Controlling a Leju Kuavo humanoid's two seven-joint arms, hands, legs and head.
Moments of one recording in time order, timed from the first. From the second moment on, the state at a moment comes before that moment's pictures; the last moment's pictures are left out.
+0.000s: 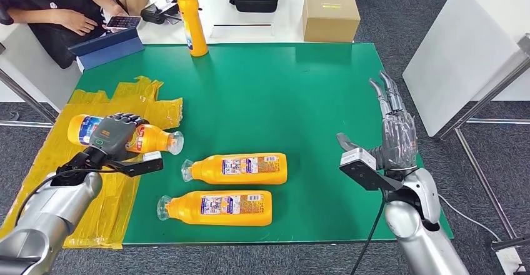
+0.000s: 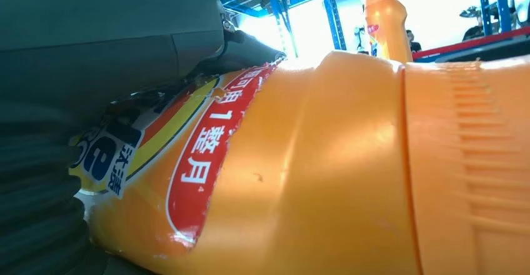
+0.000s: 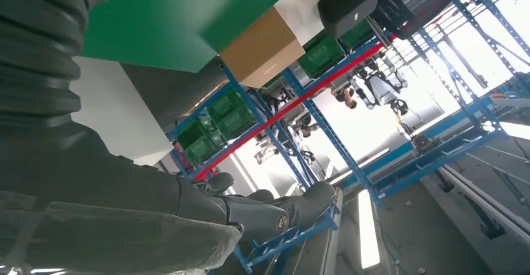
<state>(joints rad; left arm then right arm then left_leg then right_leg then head) -0.68 0.21 -0.26 -0.63 -1.33 0.39 -0.29 -0.21 -0.23 0.19 -1.67 0.67 -0.38 -0.23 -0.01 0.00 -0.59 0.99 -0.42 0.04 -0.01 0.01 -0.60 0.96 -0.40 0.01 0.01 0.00</state>
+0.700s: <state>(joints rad) -0.68 0.21 -0.28 -0.56 -1.31 0.38 -0.24 -0.21 -0.21 0.20 -1.65 0.74 -0.29 -0.19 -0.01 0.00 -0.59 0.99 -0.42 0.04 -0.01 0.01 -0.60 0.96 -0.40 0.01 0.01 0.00</state>
